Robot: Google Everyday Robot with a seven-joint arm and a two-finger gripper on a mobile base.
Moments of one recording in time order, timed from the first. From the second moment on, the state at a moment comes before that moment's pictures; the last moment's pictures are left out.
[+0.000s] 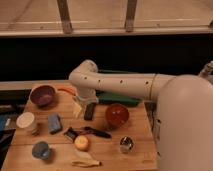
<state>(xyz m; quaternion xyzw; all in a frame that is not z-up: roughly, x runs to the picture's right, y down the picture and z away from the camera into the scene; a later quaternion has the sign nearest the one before) -0.105 0.130 0.770 -0.35 0.10 0.38 0.85</state>
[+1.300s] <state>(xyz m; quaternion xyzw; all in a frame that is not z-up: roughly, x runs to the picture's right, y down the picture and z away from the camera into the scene) -0.077 0.211 0.822 -0.41 0.17 0.41 0.79</state>
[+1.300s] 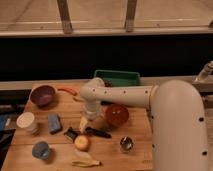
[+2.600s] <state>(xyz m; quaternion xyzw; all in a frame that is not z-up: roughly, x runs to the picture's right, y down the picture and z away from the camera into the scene) -0.085 0.228 0.835 -0.42 0.19 0.40 0.79</state>
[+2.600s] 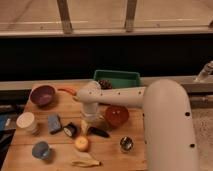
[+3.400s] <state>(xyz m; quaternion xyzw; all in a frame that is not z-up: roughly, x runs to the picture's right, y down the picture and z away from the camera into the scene) -0.092 0.211 0.820 -0.39 0.18 0.40 0.81</state>
